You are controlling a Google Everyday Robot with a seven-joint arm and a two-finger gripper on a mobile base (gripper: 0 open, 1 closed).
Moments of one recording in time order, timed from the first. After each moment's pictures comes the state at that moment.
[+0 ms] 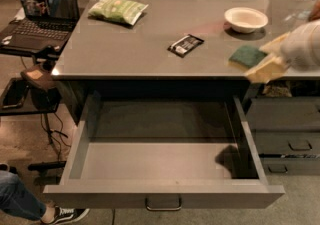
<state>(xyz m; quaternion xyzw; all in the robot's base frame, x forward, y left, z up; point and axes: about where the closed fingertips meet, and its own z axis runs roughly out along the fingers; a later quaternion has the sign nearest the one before) 0.575 -0.264 0.900 -0.43 0.80 -0.03 0.41</state>
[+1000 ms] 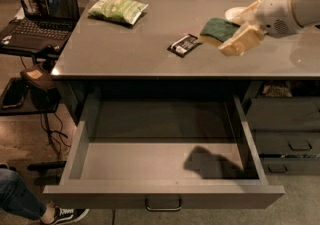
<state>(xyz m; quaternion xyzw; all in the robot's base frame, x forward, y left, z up) 0.600 -0.189 0.968 -0.51 0.74 0.04 0.44</state>
